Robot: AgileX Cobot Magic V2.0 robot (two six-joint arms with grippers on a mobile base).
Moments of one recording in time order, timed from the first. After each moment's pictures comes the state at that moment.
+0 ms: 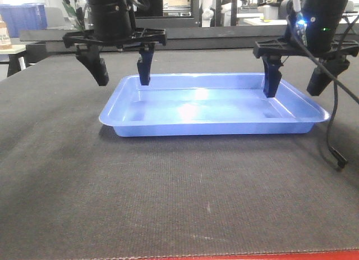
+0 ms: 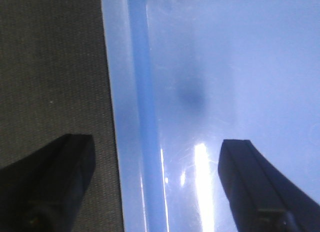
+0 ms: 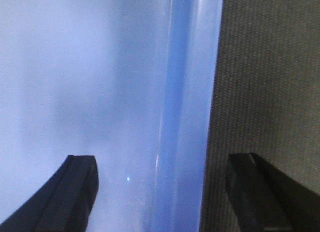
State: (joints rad) left arm -0.47 2.28 -2.22 0.05 1.24 -0.35; right arm 0.16 2.03 -1.67 0.06 0.92 0.10
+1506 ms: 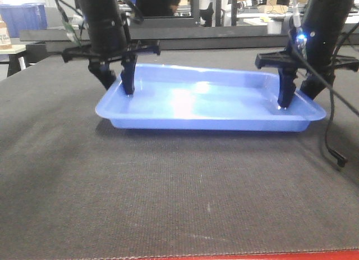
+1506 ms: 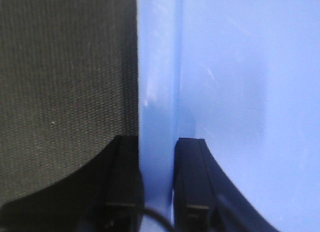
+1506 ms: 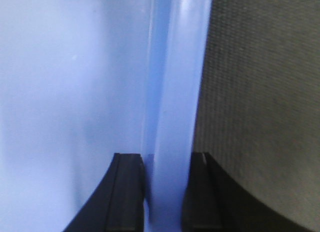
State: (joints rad) left arm -0.43 2.34 -2.28 0.00 1.24 -0.34; right arm 0.14 2.05 -1.68 0.09 0.93 0.11
